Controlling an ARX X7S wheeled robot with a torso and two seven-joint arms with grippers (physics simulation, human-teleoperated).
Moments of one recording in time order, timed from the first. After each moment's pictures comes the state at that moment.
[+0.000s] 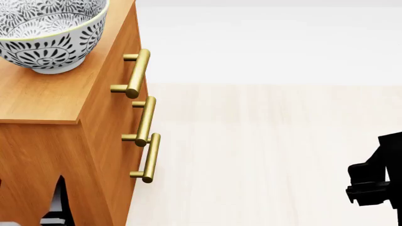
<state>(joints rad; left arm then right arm) -0.02 -0.43 0.28 0.37 -0.42 -0.04 -0.42 1.35 1.17 -1.69 -0.10 1.15 0.18 0.86</state>
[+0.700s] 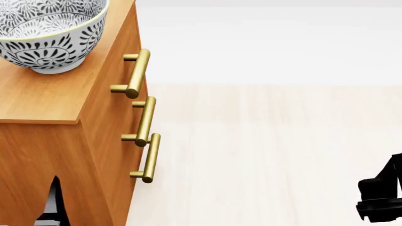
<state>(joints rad) 0.01 -0.44 0.27 0.40 -0.42 -0.03 -0.43 1.33 1.28 -1.69 -0.24 1.11 0.17 0.90</state>
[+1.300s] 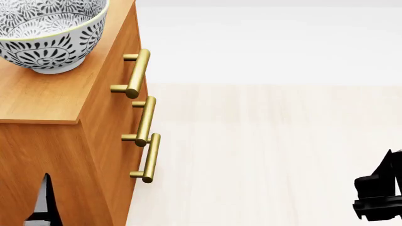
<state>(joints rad) 0.03 -0.46 0.26 0.46 -0.42 -0.03 -0.46 1.37 1.33 -1.67 -0.35 1.10 0.23 0.92</state>
